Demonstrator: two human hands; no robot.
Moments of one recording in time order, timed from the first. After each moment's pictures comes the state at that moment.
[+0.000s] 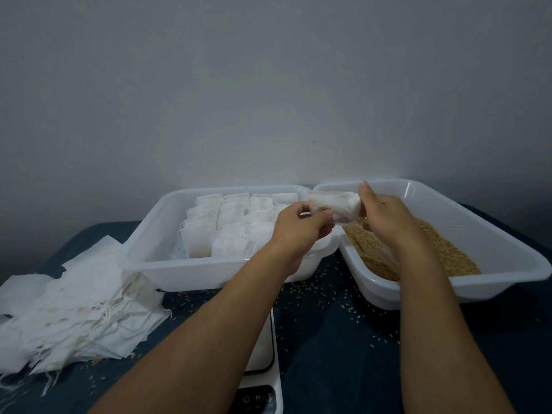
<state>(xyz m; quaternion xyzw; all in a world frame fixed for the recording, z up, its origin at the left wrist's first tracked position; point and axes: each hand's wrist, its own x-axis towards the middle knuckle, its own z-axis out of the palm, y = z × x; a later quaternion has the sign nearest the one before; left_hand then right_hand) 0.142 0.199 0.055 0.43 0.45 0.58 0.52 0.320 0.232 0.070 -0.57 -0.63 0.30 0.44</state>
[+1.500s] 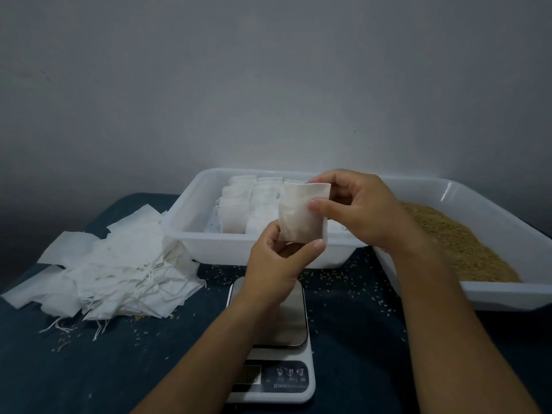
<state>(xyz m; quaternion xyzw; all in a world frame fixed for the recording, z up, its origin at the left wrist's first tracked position) 0.070 0.091 0.015 0.44 0.41 0.66 0.45 0.225 0.181 0.099 -0.27 -0.81 0.34 0.39</state>
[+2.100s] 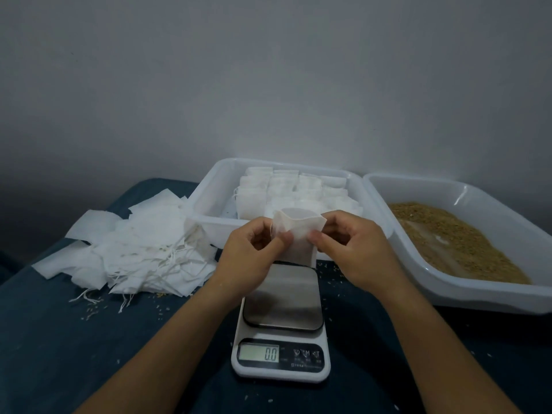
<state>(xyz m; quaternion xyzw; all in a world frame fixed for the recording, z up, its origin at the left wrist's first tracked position) 0.000 0.068 0.005 0.53 0.50 0.61 0.30 0.201 0.134 0.038 -0.33 -0.79 0.32 0.40</state>
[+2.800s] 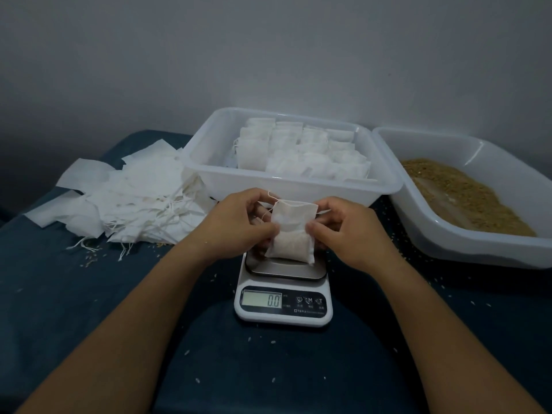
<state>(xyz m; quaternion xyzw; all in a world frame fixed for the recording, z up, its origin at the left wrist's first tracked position) -0.031 0.054 -0.013 0.61 0.59 0.43 0.31 0.201 0.124 -0.011 -0.41 -0.80 0.32 0.30</state>
